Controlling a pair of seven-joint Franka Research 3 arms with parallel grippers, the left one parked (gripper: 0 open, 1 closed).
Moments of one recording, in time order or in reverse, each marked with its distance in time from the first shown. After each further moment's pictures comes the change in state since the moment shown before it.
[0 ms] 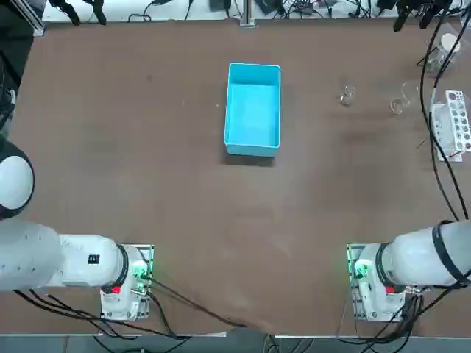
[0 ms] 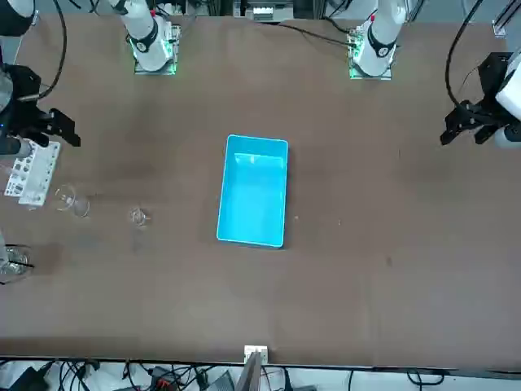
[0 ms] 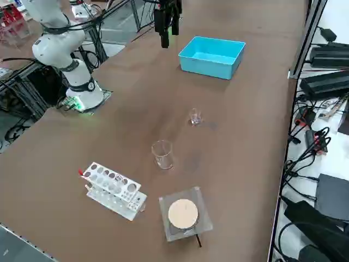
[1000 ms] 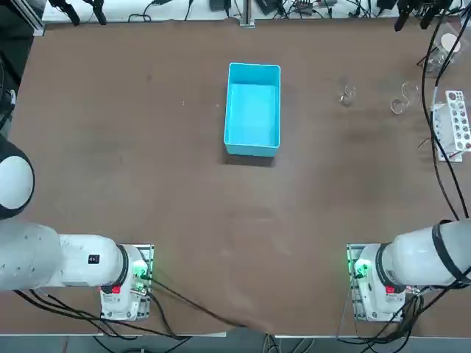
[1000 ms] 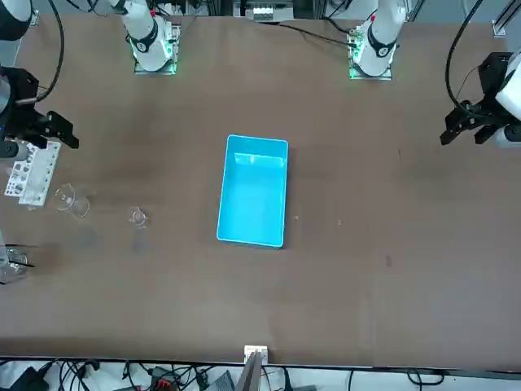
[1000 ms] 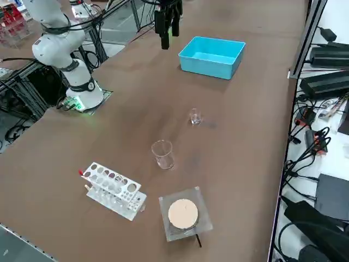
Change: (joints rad) arm -0.010 0.018 -0.001 0.013 0.000 -0.023 -0.004
